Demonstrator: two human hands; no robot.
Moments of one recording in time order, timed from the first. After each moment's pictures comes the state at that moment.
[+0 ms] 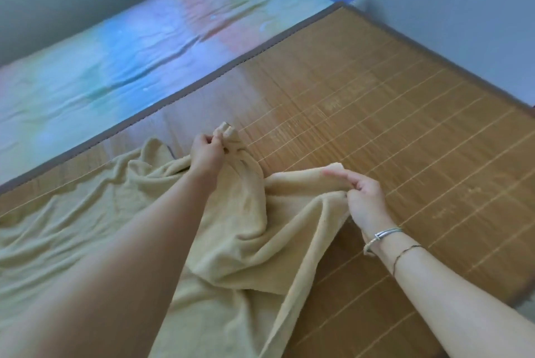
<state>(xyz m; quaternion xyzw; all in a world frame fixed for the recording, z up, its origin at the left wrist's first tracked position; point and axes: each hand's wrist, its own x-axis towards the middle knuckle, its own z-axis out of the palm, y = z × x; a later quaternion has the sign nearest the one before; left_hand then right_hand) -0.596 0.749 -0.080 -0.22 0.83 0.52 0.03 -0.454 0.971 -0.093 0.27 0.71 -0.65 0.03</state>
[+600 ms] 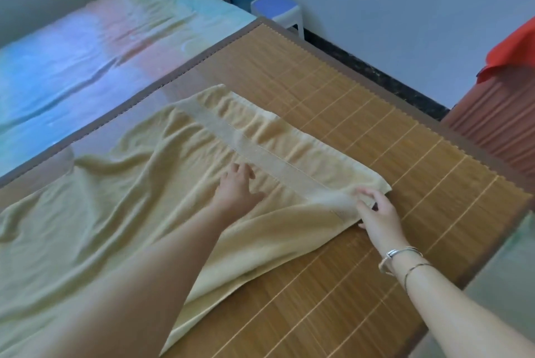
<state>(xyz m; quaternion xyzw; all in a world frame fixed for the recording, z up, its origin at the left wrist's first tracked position) -0.590 0.953 -0.137 0.14 0.95 0.17 0.22 -0.445 1.176 -0.158 0.38 0.73 -0.57 0.01</state>
